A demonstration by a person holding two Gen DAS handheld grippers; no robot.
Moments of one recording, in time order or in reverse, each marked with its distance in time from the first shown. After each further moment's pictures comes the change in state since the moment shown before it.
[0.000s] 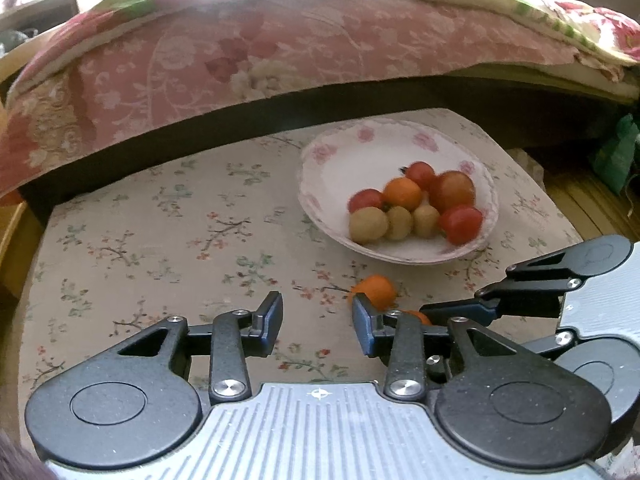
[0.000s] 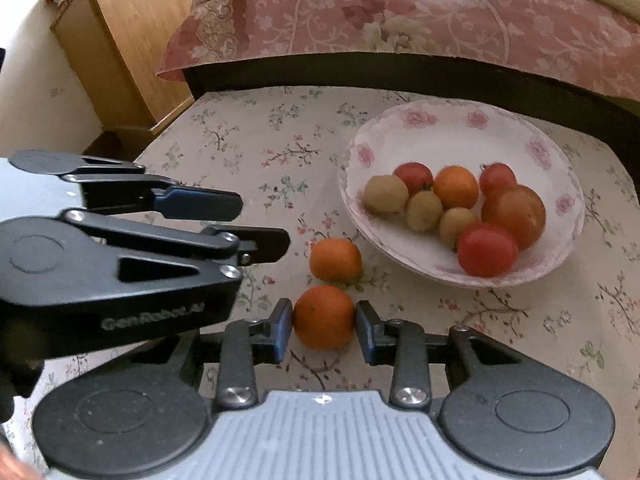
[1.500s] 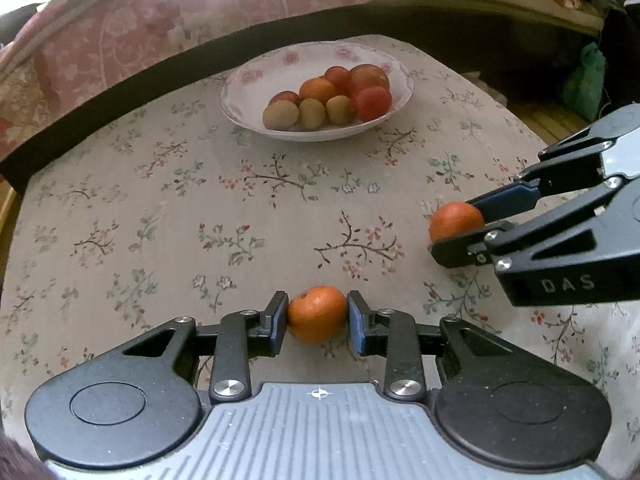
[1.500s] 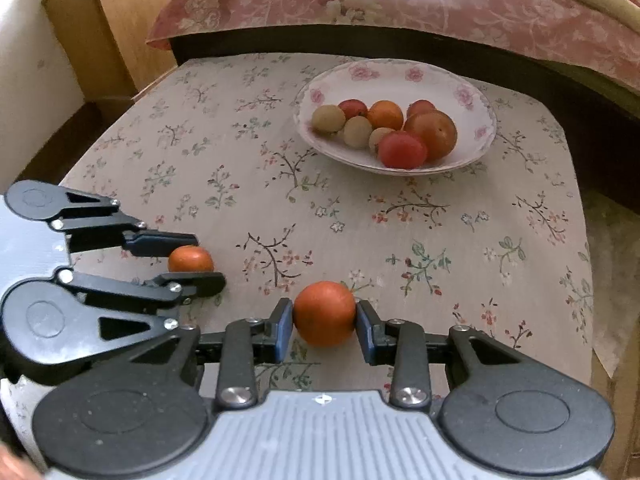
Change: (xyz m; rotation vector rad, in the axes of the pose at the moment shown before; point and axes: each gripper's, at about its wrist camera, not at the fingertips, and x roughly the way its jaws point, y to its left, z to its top) left arm -0.015 -0.047 -0.066 0.122 0.090 -0.021; right arm -0.049 -0.010 -0.058 -0.015 0.046 -0.107
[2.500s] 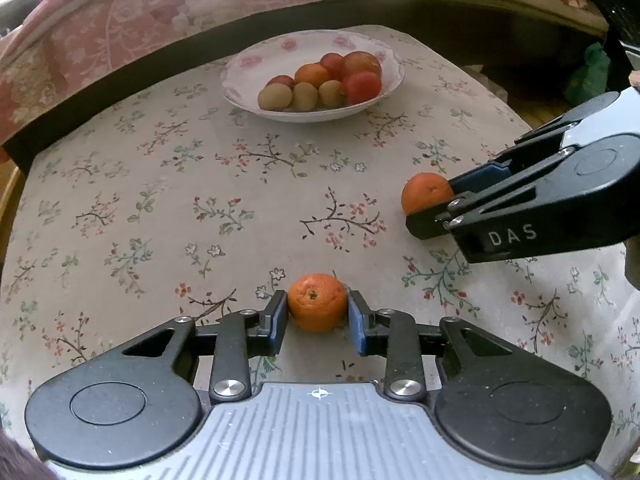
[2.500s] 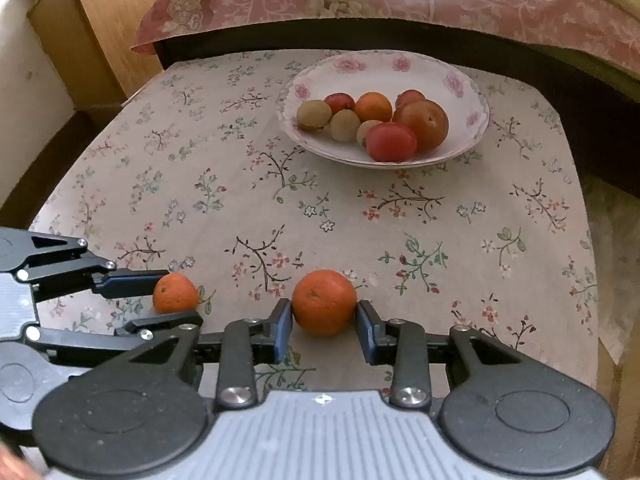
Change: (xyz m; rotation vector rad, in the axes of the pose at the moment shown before) left arm -0.012 -0.005 -0.015 -0.034 0.027 -0.007; right arm 0.006 -0.005 0.003 0.038 0.013 -0.002
